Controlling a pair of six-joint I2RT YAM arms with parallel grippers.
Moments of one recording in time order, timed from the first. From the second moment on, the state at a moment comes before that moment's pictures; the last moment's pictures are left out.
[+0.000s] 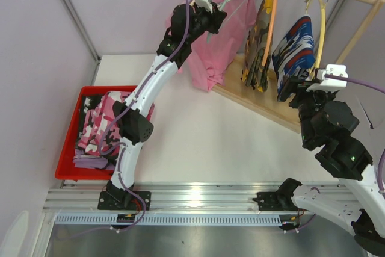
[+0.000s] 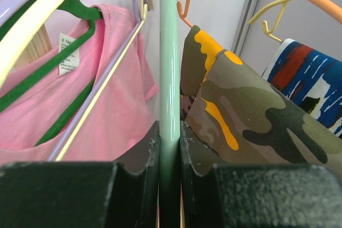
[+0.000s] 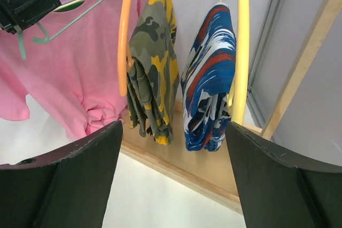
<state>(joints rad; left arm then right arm) -0.56 2.24 2.50 -0.12 0.17 -0.11 0.77 0.76 1.27 -0.41 0.85 -0.06</state>
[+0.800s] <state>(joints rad) -0.55 1.89 2.19 -0.15 0.16 -0.15 0.77 0.69 1.27 -0.50 0.86 0.09</state>
